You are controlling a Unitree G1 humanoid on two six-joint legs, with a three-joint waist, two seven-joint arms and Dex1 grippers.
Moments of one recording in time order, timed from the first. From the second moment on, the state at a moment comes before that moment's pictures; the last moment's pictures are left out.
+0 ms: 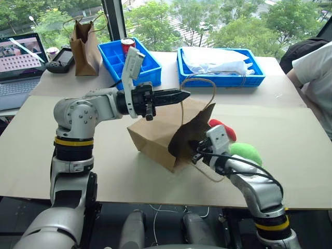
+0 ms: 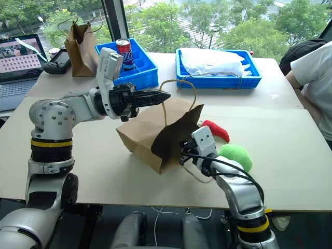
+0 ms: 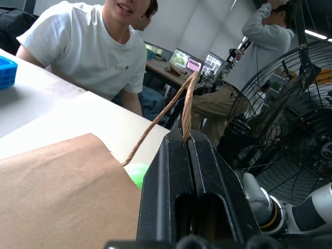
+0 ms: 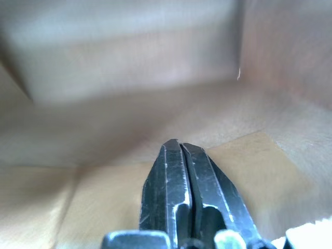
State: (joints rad) left arm -0.91 0.43 0.06 0.05 -0.89 1.07 -0.96; right arm -0.19 -0.36 -0.01 -0.59 0.35 0.84 0.44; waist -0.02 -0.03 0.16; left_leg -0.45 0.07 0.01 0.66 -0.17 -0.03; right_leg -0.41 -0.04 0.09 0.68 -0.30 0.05
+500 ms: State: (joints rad) left arm -0.93 0.42 0.02 0.12 -0.86 1.05 -1.04; right arm -0.01 -0.80 -0.64 -0.70 0.59 1.18 0.47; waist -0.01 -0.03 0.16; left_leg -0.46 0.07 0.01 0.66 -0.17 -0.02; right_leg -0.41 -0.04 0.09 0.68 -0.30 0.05
